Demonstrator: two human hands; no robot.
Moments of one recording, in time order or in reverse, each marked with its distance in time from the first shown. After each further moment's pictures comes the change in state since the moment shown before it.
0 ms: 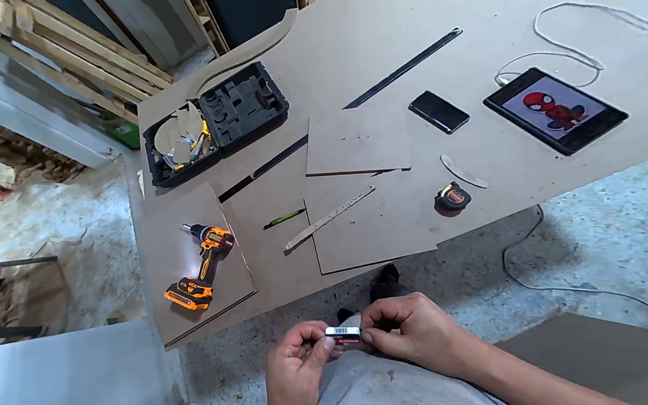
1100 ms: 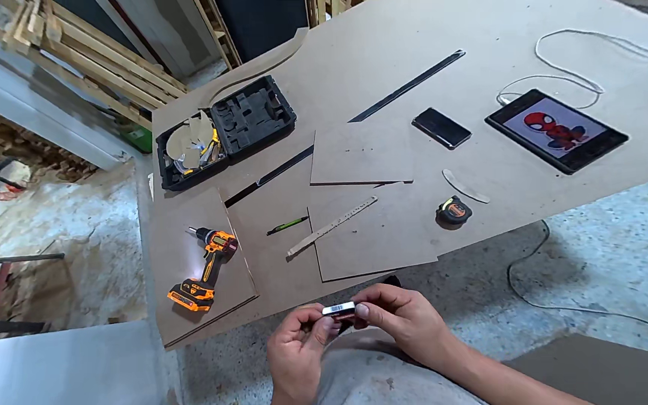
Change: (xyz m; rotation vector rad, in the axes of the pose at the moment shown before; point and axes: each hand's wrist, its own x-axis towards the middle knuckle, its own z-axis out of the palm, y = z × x) left_hand 0.025 -0.005 0.018 -0.026 0.125 0.191; right_hand 0.015 0.003 0.007 0.410 0.193 0.034
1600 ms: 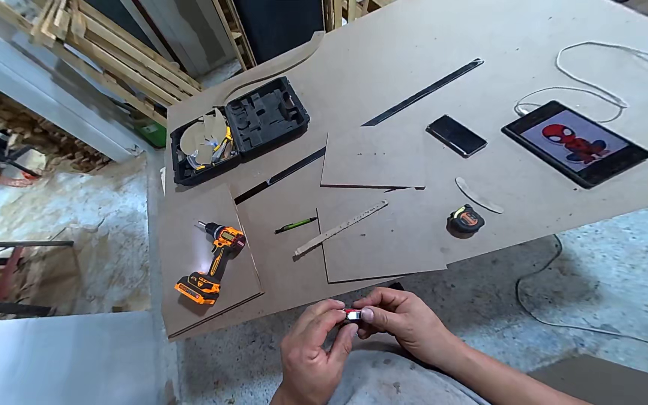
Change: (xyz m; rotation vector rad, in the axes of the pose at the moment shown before) left_hand 0.004 -0.002 0.000 0.407 -0.106 0.430; right_hand 0.008 0.006 0.002 0.329 -0.098 0.217
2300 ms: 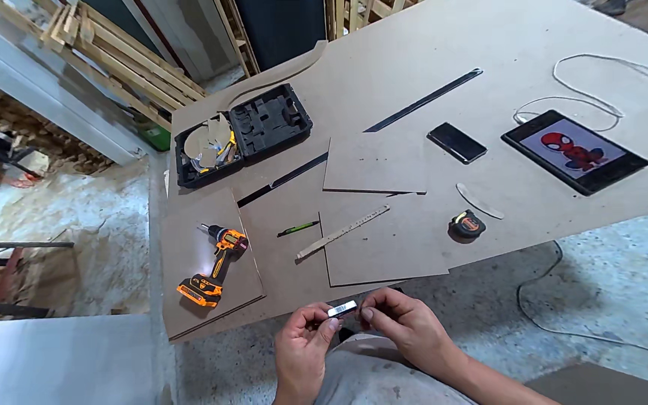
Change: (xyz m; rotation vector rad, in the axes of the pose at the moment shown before) left_hand -0.005 -0.003 -0.008 -0.399 0.128 -0.491; right_hand -0.001 0.011 0.003 -0.432 0.095 -0.277
